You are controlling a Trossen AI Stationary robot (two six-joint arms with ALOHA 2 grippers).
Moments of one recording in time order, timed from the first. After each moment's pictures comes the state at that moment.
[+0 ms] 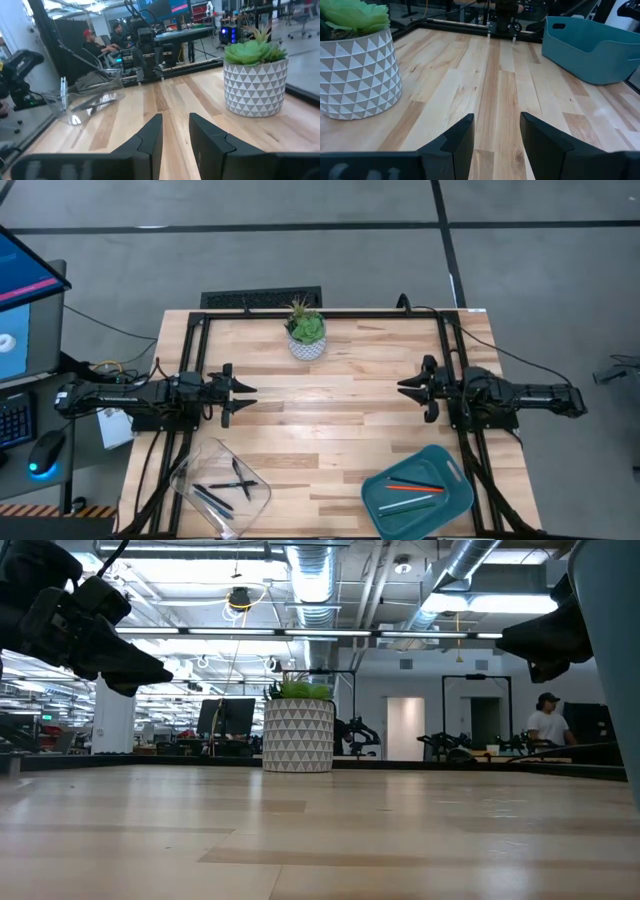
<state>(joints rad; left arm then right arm) 0.06 0.26 0.01 0.03 -0.01 -0.12 -0.05 0.06 0.01 0.01 0.00 0.17</state>
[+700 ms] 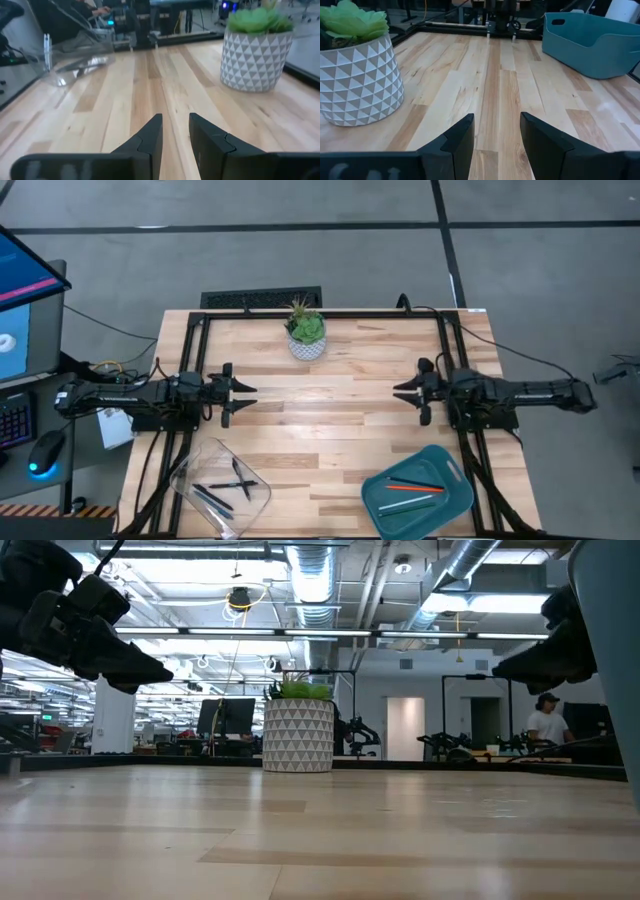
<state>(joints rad) 0.06 0.26 0.01 0.03 -0.01 -0.06 -0.05 0.21 0.01 0.01 0.00 0.05</state>
